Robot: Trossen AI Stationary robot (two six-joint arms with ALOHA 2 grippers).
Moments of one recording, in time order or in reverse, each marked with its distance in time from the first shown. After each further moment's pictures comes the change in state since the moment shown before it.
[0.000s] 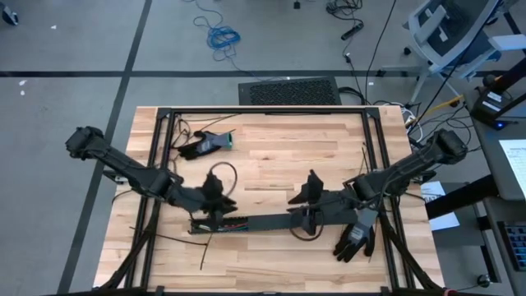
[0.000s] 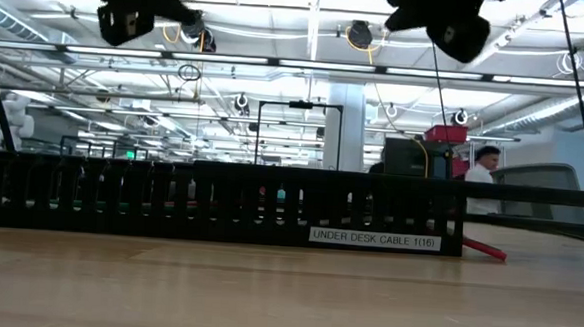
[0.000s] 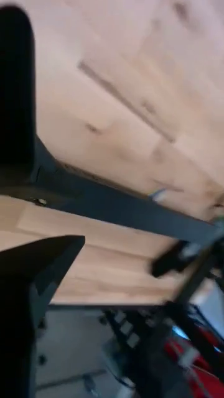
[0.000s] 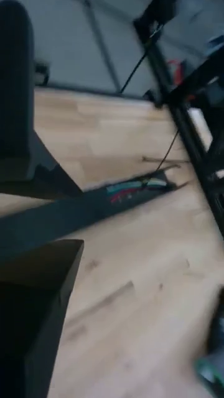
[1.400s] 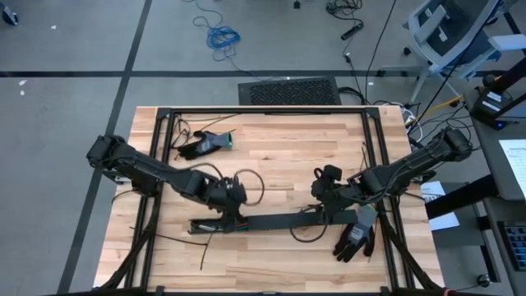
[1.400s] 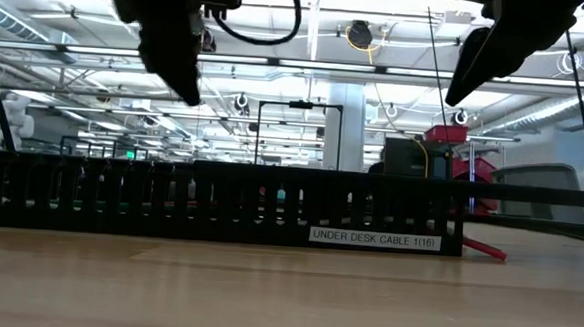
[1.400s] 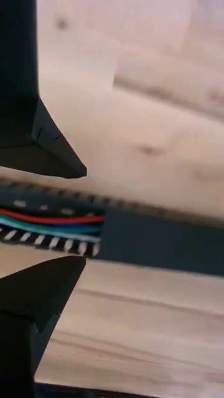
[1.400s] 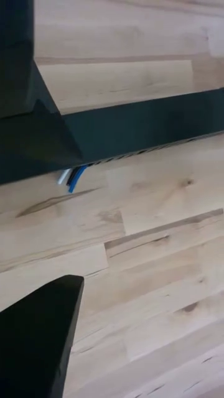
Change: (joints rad) left arm 0.156 0.341 0.293 -0.387 0.282 0.243; right arm -0.024 -0.083 0.001 -0.504 0.014 -0.102
